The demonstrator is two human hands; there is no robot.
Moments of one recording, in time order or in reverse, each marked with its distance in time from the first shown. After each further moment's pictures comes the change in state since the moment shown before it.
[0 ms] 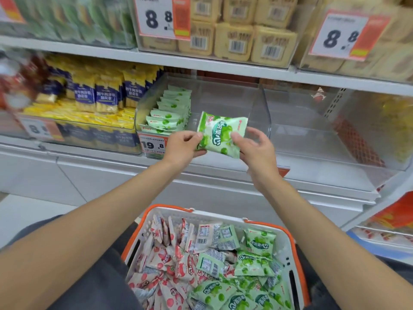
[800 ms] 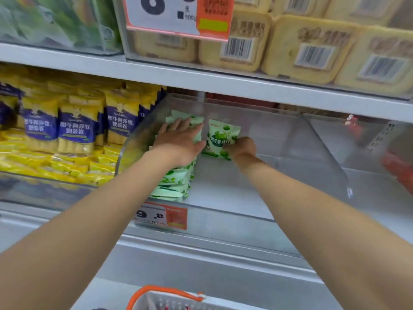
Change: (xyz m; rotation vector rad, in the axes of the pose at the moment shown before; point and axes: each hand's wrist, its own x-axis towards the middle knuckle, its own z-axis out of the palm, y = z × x) left_hand 0.216 -0.017 -0.054 1.449 -0.200 0.126; right_hand 0.270 0.078 0.095 -0.763 0.136 0.082
